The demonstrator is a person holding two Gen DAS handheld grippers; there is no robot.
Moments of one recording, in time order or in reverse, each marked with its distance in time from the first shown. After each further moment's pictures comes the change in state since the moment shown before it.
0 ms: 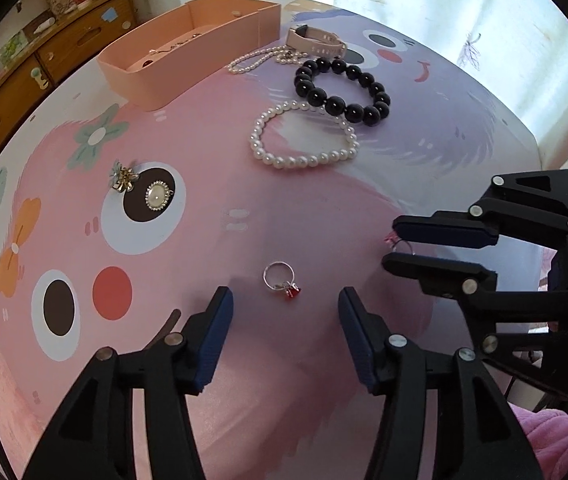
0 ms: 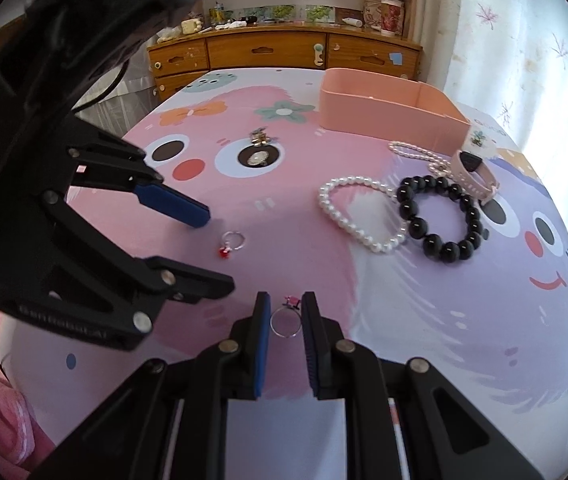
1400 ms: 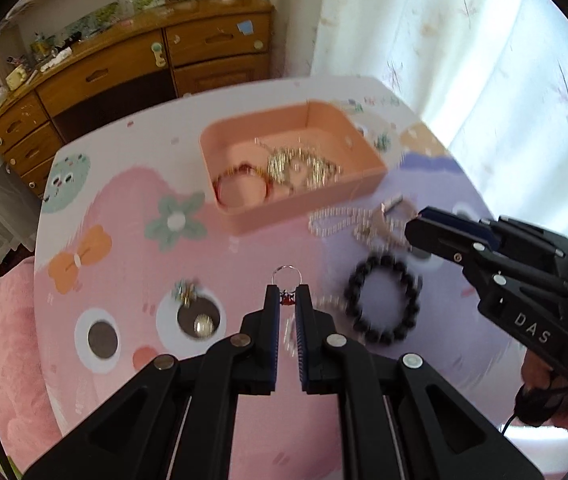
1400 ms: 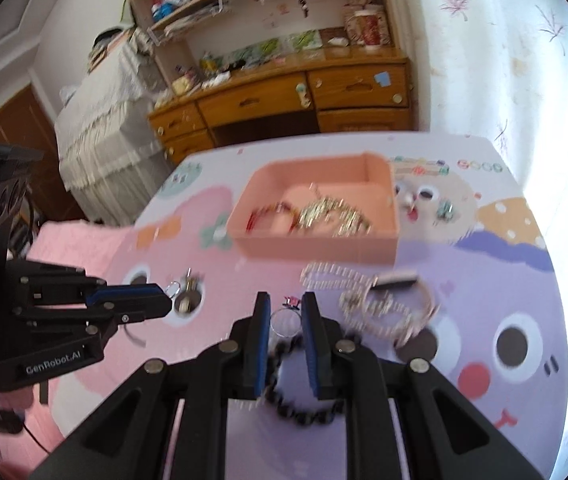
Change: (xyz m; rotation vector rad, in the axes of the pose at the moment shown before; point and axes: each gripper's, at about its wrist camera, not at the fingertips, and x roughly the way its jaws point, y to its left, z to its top) left arm -0.056 0.017 0.114 -0.491 -0.168 0.184; right arm -0.008 -0.160 0.131 0.148 -0.099 0.223
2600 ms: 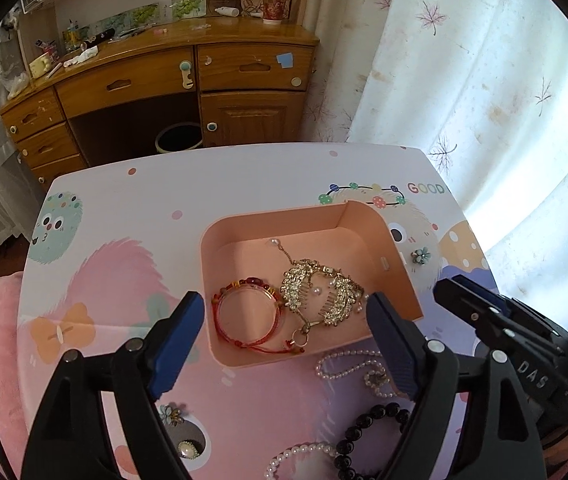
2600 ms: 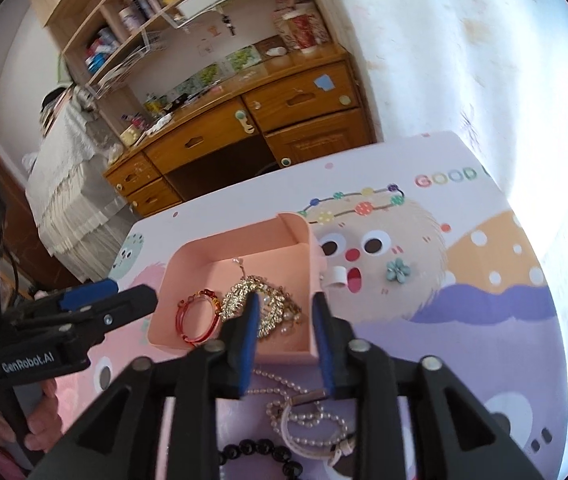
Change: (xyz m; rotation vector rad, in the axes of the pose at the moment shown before) left arm 0.048 0.015 0.090 -0.162 -0.095 0.044; right arm 0.044 -0.083 0.055 0.234 -0.007 -0.038
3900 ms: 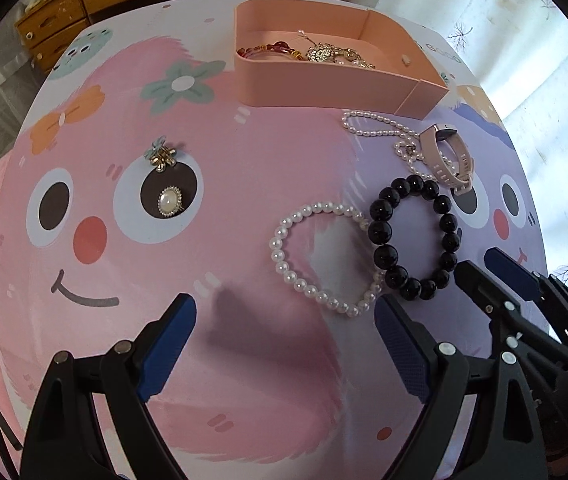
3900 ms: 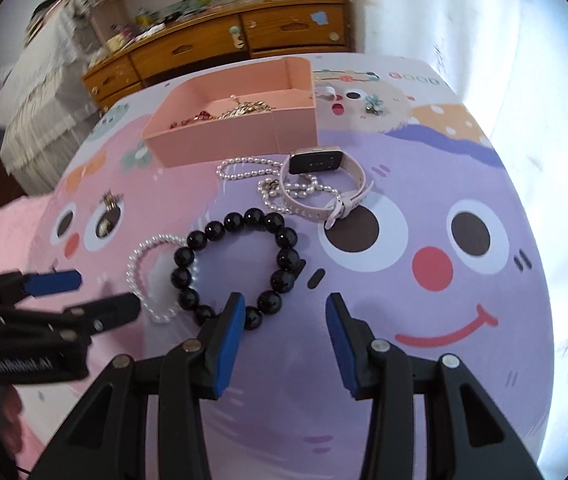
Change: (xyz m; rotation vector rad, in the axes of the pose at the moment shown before) left arm -0.006 0.006 -0.154 -0.091 0.297 0.023; right arm -0.028 0.027 -0.145 -0.217 0.184 -0.211
